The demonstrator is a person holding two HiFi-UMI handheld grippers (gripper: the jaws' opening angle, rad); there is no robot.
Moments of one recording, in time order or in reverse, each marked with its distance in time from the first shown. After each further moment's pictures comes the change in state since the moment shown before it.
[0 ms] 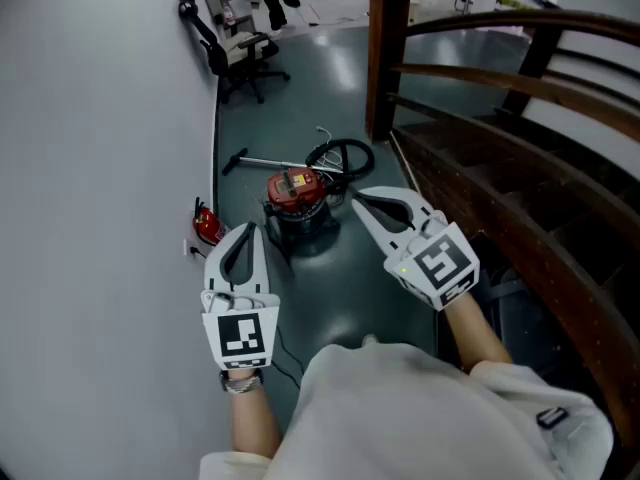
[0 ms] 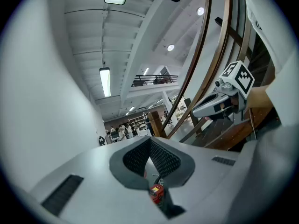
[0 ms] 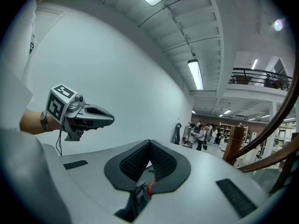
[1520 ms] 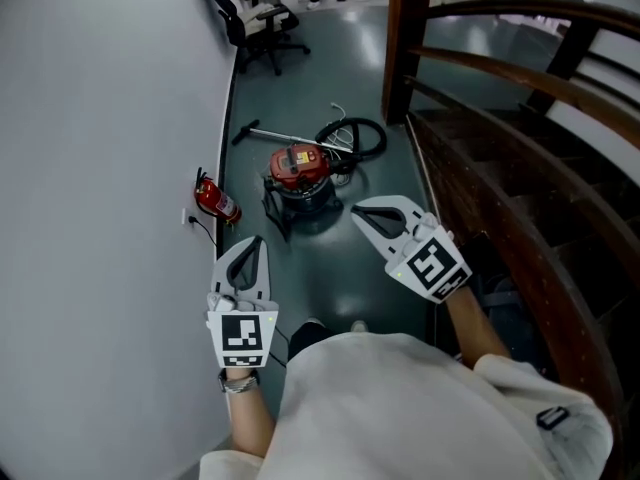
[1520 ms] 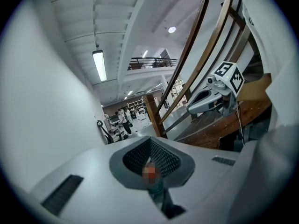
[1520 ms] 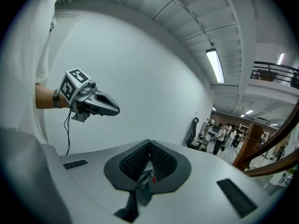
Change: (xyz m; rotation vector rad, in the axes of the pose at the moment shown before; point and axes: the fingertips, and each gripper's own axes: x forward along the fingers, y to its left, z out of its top) left arm 0.012 -0.077 -0.056 -0.007 0.211 -0.011; right arm -0.023 -0.017 -0.092 -0.074 0.090 0.232
